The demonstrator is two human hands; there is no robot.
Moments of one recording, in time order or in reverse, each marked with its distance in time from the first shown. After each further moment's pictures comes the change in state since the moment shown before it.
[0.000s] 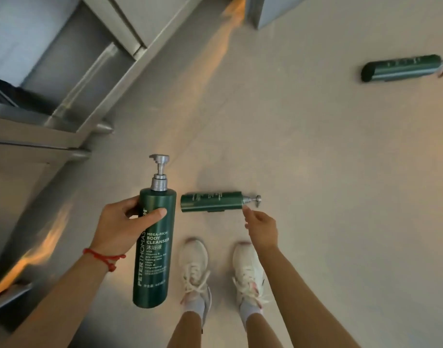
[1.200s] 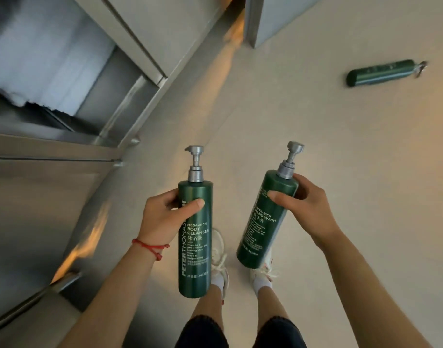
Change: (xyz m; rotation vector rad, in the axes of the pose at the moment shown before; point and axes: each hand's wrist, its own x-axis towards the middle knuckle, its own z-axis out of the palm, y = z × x) left_hand -0.058 0.091 -0.024 -0.147 -0.090 0.095; right_hand -0.123 -0.091 -0.103 0.179 -0.188 -0.522
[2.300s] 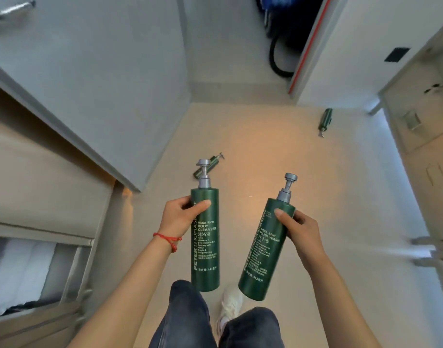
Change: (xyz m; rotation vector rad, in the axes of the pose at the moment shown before) left_hand -0.267 0.362 0.202 0.117 -0.499 0.364; right_hand -0.393 -0.140 -0.258 0.514 0.738 -0.164
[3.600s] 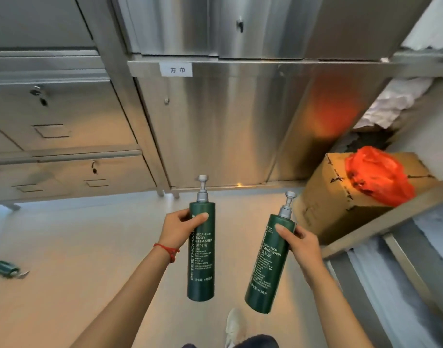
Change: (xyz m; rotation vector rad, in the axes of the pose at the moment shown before) left_hand -0.200 0.044 0.574 0.601 -1.636 0.300; right_hand -0.280 0.107 -0.326 0.670 1.645 -0.009
